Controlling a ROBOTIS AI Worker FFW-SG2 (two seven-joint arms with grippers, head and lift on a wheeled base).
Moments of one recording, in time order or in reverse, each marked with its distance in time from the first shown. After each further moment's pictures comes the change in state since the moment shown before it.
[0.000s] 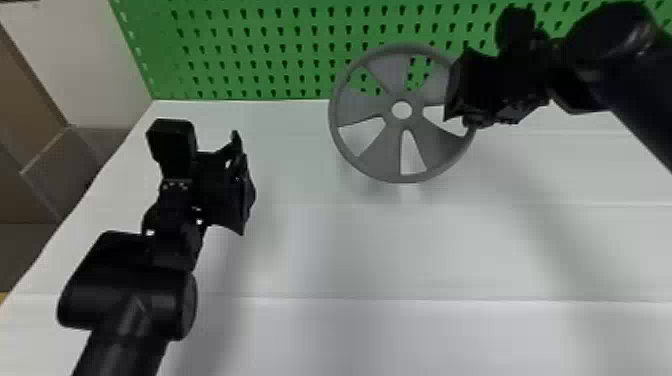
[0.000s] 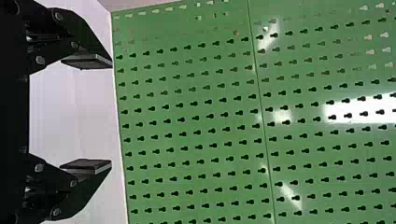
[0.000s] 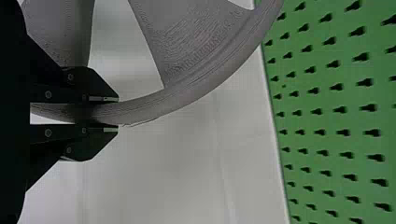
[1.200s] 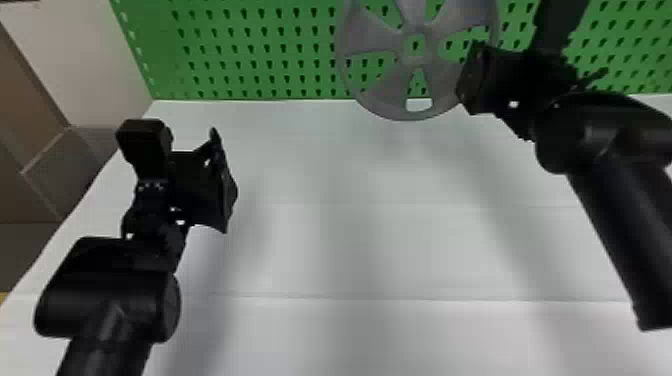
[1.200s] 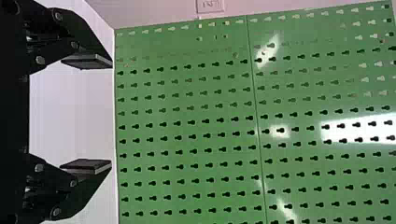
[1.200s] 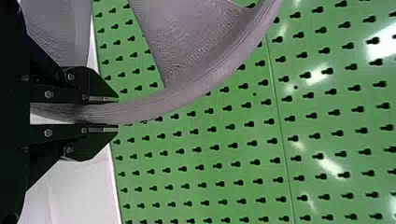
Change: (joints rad) left arm 0.024 0.000 0.064 -0.032 0.036 -0.002 0.000; right arm 0.394 0.136 -0.387 -0.316 0.809 -0.562 0.486
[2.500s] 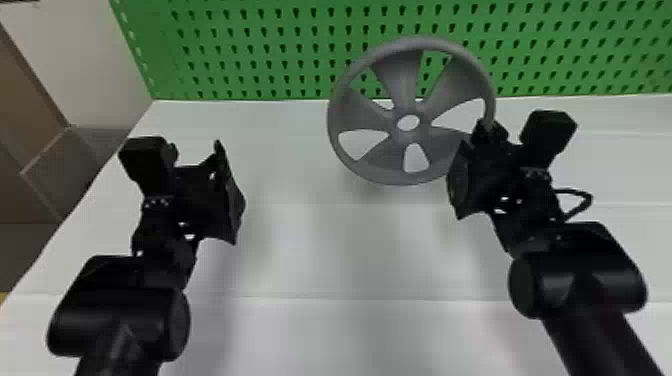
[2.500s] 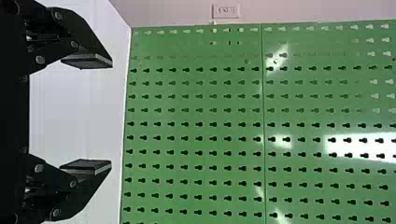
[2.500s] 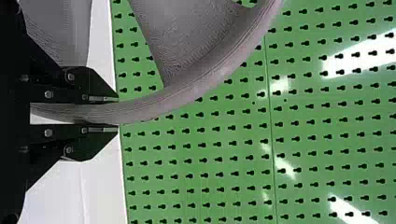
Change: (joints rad) left arm 0.047 -0.027 -0.011 -0.002 0.053 -0.038 0.045; right arm 0.419 0.082 -0.070 -0.163 0.271 -0.361 0.084
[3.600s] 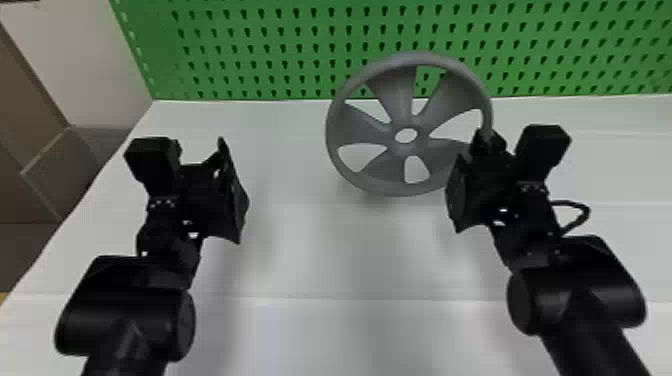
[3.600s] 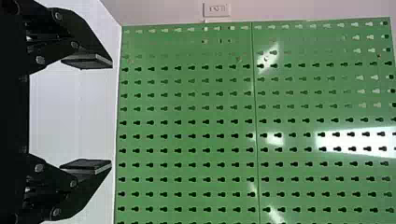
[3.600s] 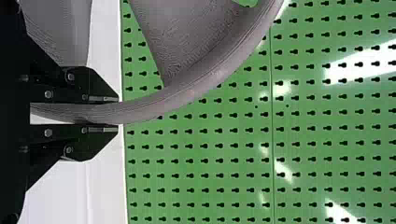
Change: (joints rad) left arm -0.007 -0.007 -0.013 0.019 -0.030 -0.045 -0.005; right arm 0.045 0.007 -0.002 -0.015 0.052 -0.024 0.000
